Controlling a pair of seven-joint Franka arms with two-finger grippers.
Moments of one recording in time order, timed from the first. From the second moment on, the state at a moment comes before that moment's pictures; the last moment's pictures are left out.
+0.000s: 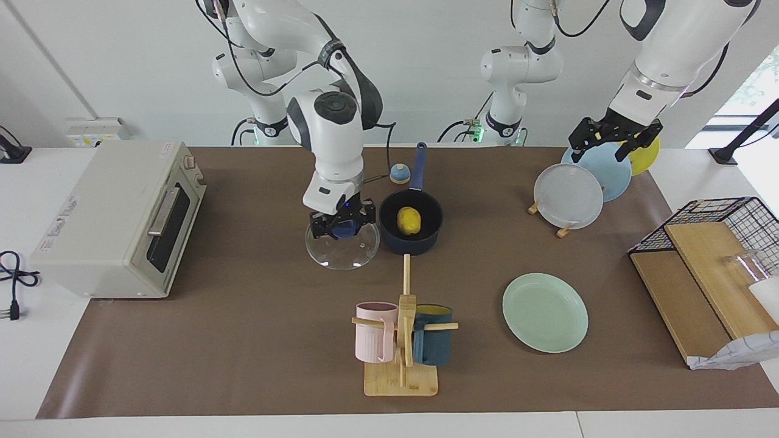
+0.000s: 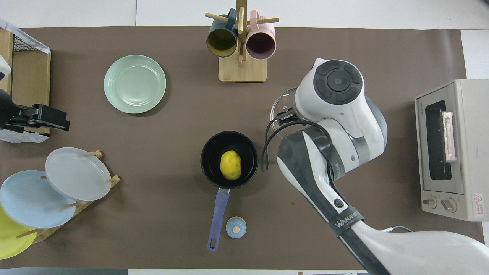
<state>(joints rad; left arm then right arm) -0.09 -0.03 -0.05 -1.58 -0.01 1.48 -0.06 0.37 0.27 -0.04 -1.76 -0.07 2.04 0.02</state>
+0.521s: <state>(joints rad) -0.42 -0.06 -0.07 -1.80 -0.05 1.76 -0.45 0.16 0.23 -0.04 -1.96 -0.04 2.24 -0.26</state>
